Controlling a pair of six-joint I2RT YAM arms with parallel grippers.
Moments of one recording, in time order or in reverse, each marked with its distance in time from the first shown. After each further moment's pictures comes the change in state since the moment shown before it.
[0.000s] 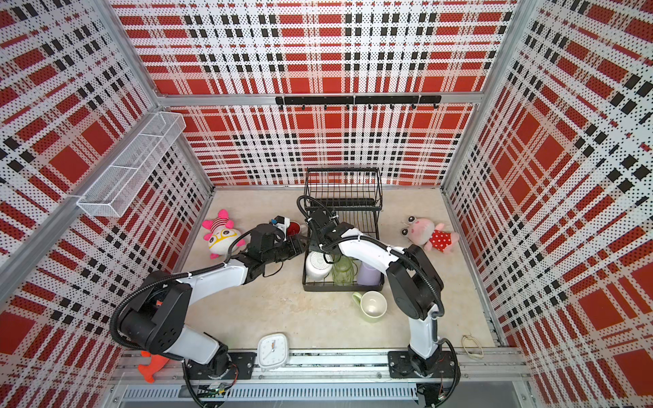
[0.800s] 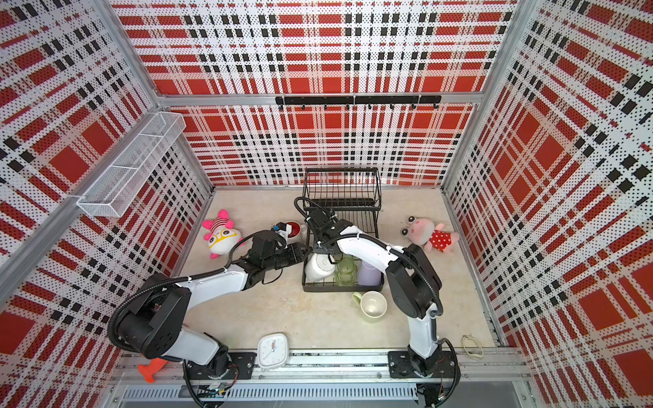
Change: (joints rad) left arm -0.016 -0.025 -0.054 -0.022 -0.038 0.074; right arm -0.001 0.023 0.070 -0.170 0.067 -0.138
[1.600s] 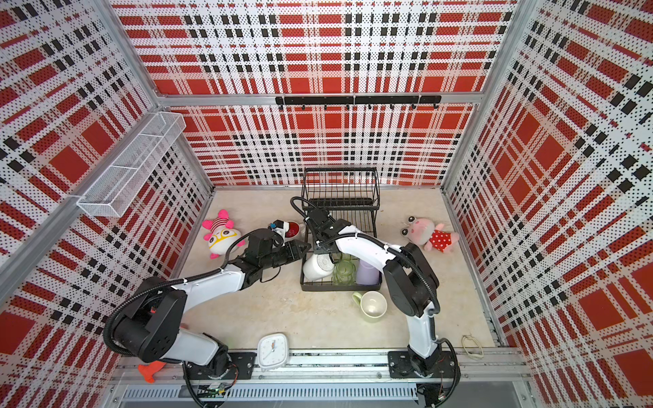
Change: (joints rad) left arm 0.030 -0.027 0.000 0.011 0.022 -0.012; right arm 0.001 0.015 -0.003 0.032 0.013 -0.166
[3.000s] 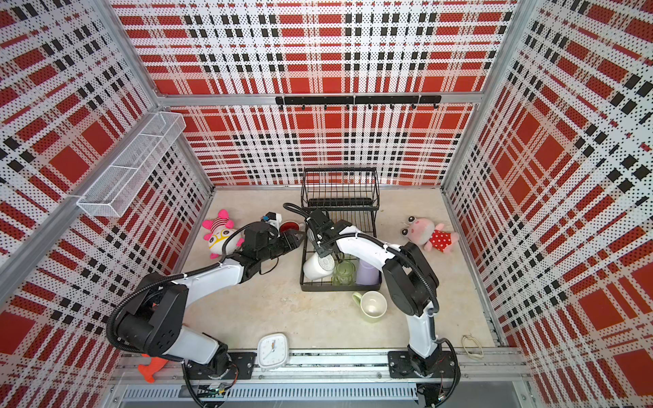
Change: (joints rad) left arm 0.056 0.033 0.057 0.031 -0.055 -0.032; right arm -0.009 0.006 -0.021 0.034 0.011 -0.412
